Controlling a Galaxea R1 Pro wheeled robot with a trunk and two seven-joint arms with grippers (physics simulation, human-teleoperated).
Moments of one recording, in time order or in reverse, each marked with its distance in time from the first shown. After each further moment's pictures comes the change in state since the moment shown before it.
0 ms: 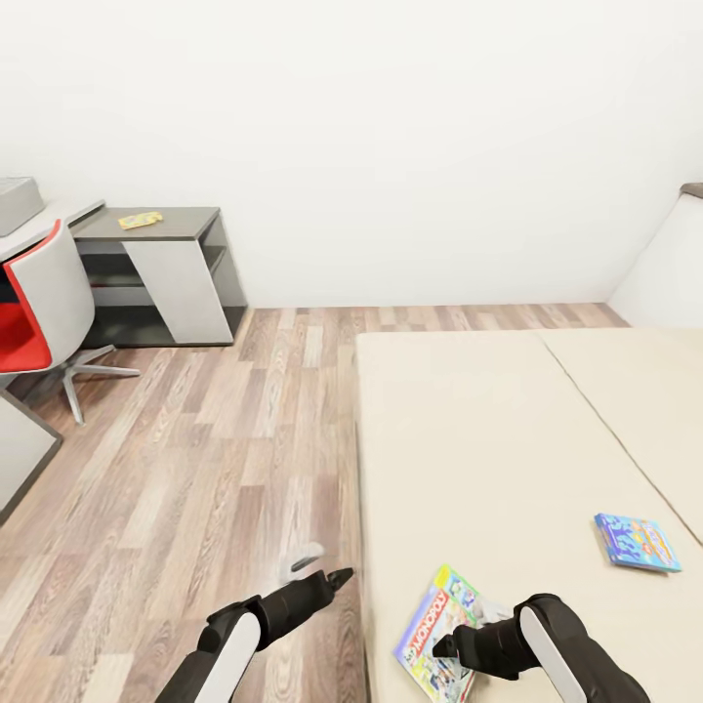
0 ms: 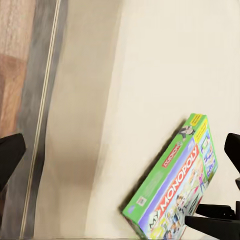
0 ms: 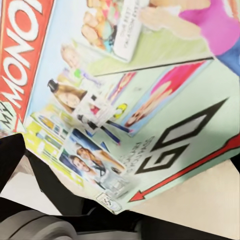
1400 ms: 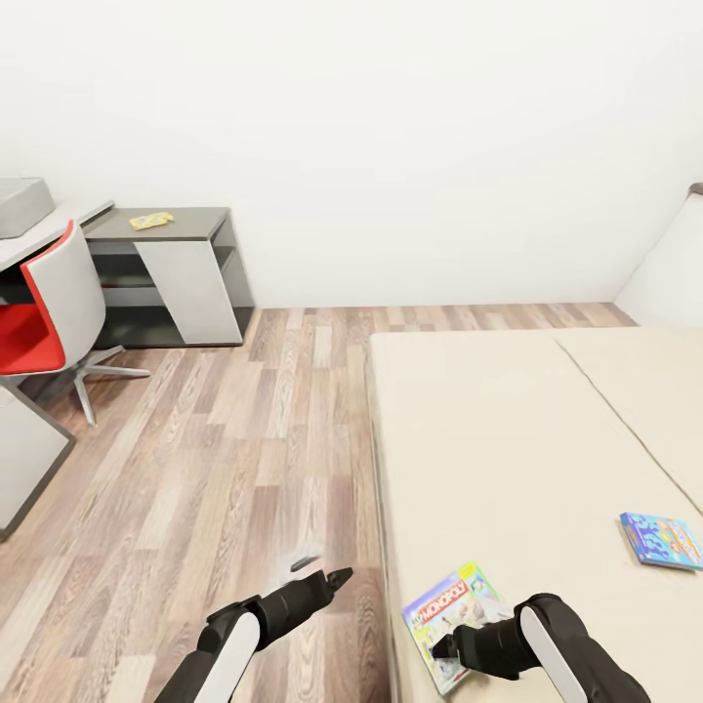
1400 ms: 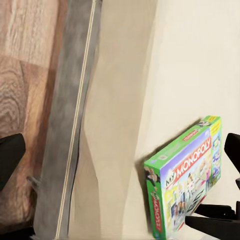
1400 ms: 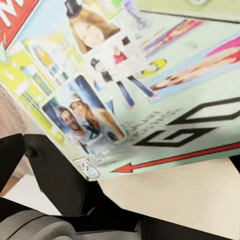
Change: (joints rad) left arm 0.000 0.001 0.001 0.000 0.000 0.000 -0.001; right arm 0.000 -0.002 0.000 0.000 -0.001 0.000 0.000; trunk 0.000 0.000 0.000
